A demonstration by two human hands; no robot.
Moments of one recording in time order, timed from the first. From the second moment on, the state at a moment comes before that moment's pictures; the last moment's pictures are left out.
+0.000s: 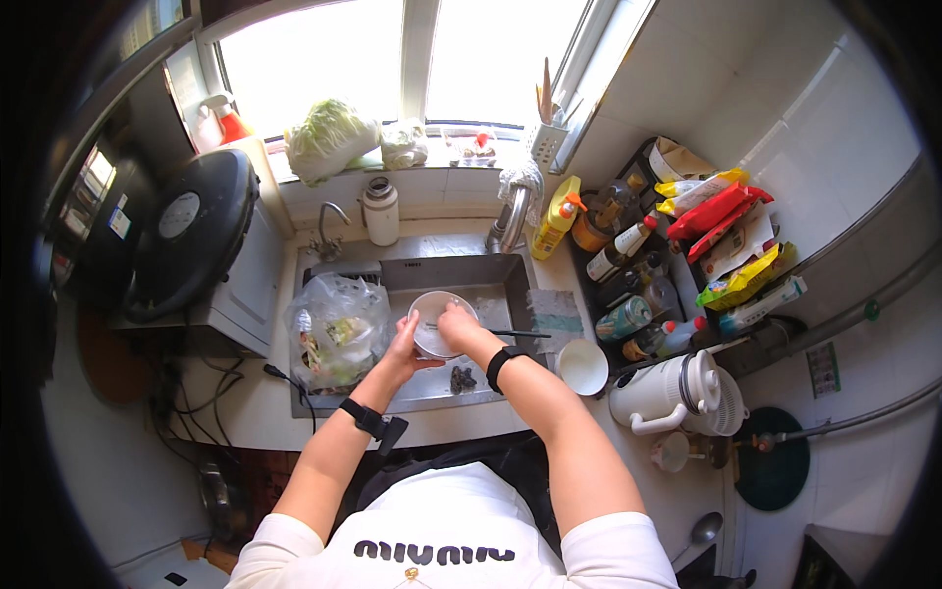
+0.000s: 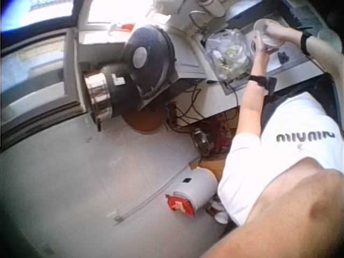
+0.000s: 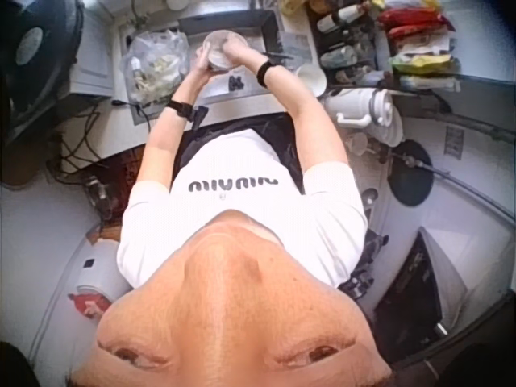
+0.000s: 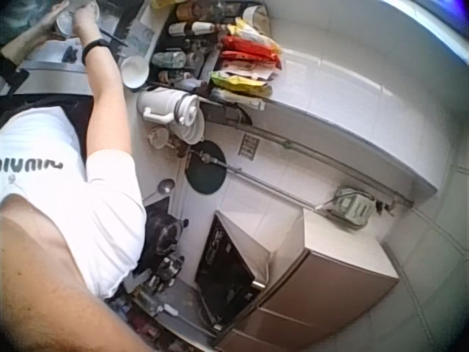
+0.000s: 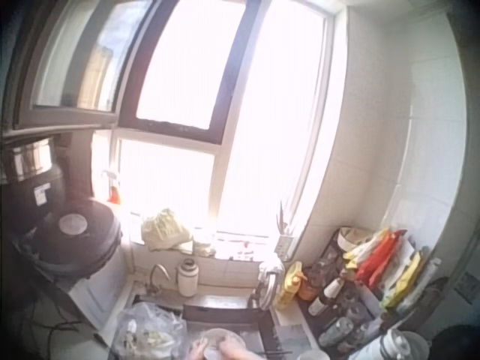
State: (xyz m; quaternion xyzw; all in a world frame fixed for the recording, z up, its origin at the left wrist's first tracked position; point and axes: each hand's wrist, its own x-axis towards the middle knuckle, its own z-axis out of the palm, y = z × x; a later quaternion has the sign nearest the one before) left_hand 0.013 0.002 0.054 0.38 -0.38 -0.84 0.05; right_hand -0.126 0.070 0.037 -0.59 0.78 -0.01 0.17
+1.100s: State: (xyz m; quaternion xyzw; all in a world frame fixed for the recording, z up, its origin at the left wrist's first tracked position) left_hand 0.002 -0.022 0.000 0.43 -0.38 -0.81 0.10; right_hand -0.076 0.113 0.089 -0.71 0.70 -0.06 0.02
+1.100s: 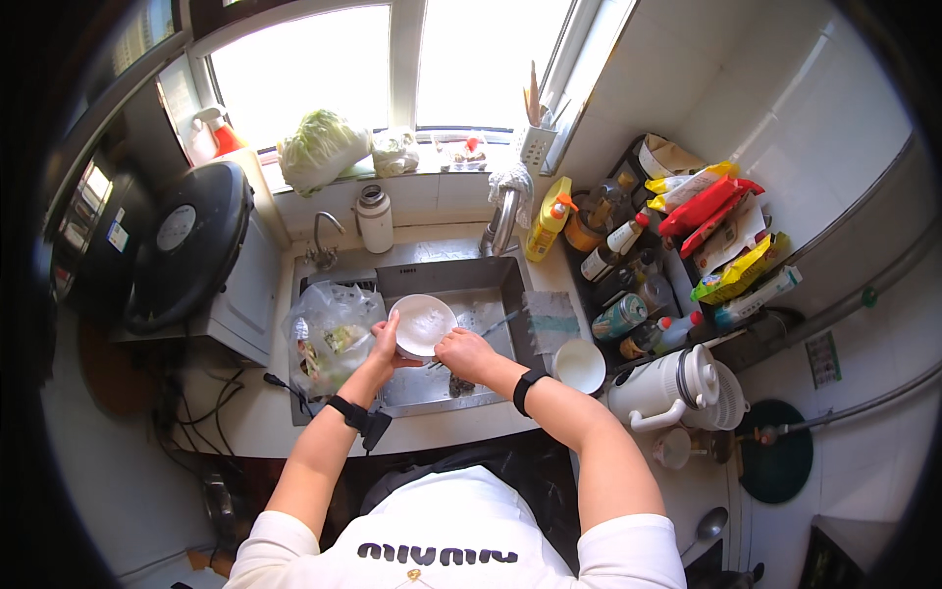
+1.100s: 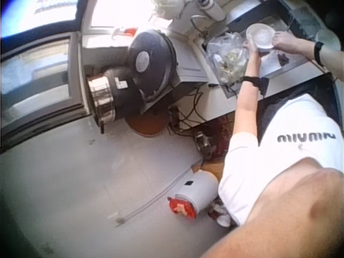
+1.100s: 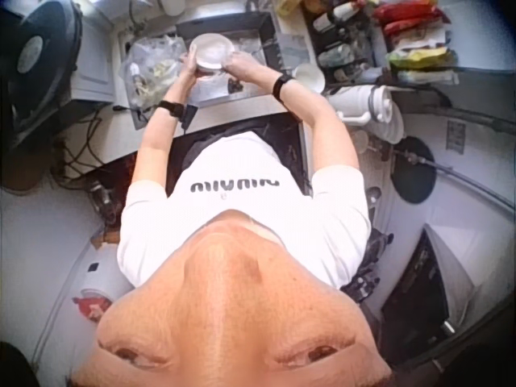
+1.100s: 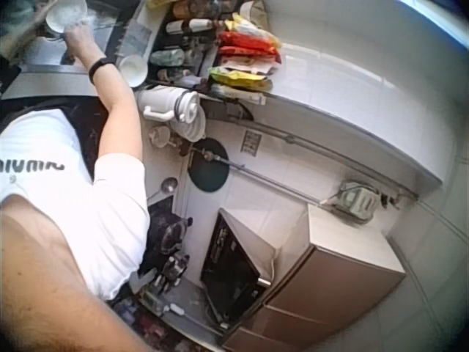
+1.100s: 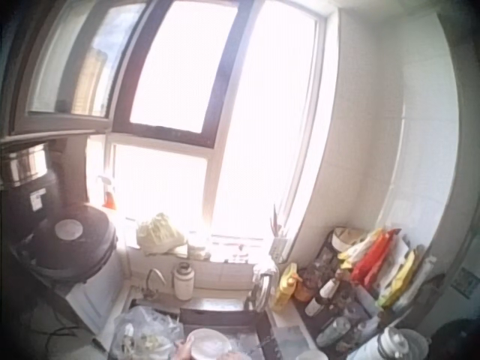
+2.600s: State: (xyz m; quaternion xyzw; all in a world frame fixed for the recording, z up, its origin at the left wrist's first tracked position) left_hand 0.011 -0.012 0.046 0.39 -0.43 -0.81 0.07; right_hand -0.112 0.097 0.088 -0.59 0.74 -0.04 0.33
